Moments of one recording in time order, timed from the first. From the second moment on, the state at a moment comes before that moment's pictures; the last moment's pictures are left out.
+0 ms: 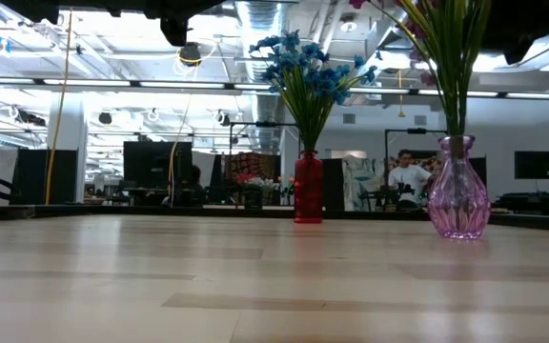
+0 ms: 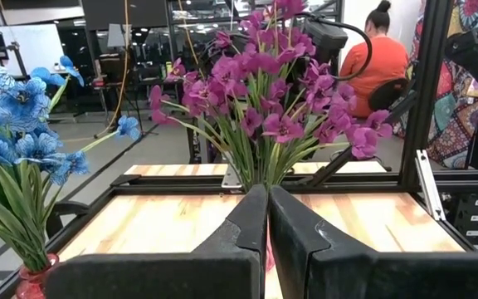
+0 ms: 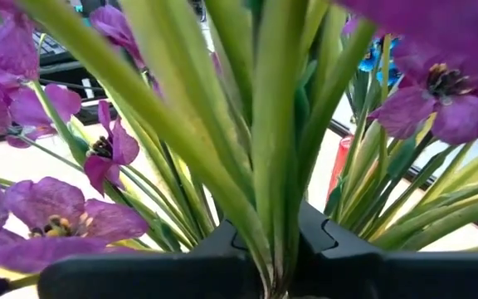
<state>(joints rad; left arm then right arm) -0.17 1.11 0.56 0.59 -0.25 0.04 0.66 0.80 0.54 -0.18 1.06 0.44</state>
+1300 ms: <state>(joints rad) -0.17 1.11 0.56 0.59 -0.25 0.04 0.67 0.67 0.54 -0.41 0.78 0.44</state>
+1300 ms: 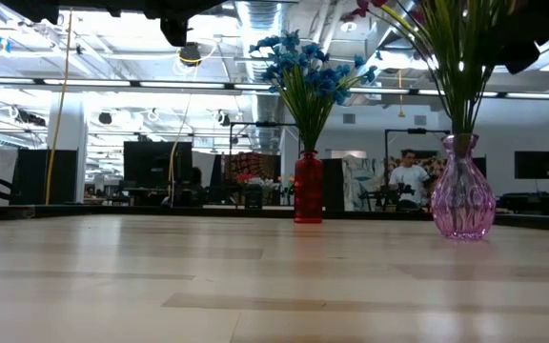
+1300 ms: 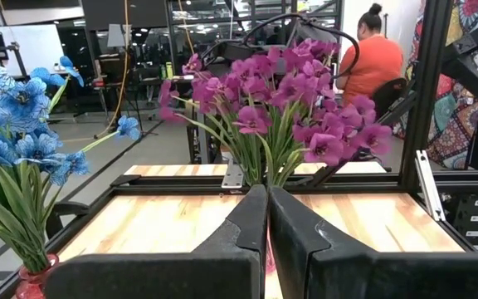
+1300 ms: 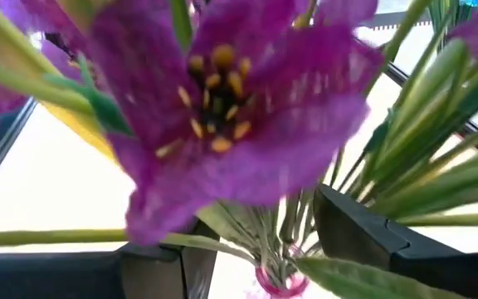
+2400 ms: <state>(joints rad) -0.17 1.06 0.56 0.54 -0.28 0.13 0.67 0.42 0.57 -0.77 0.63 0.49</state>
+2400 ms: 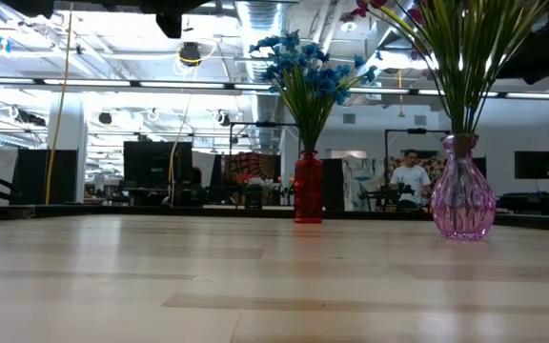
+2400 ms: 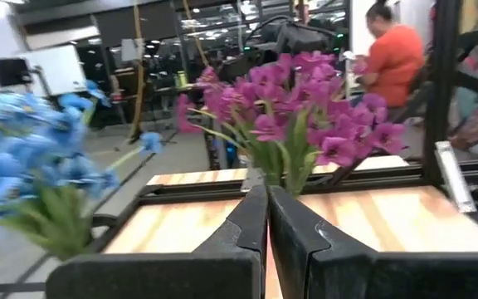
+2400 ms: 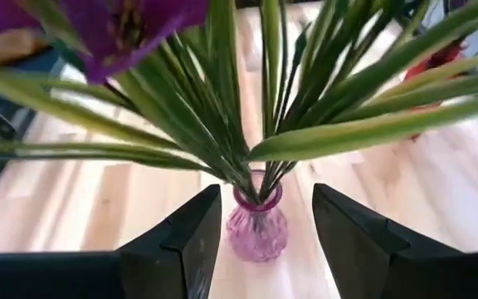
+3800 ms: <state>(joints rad) 0.39 0.83 0.12 0.90 0.15 0.04 0.55 0.34 0.38 -0.21 0.41 0.10</state>
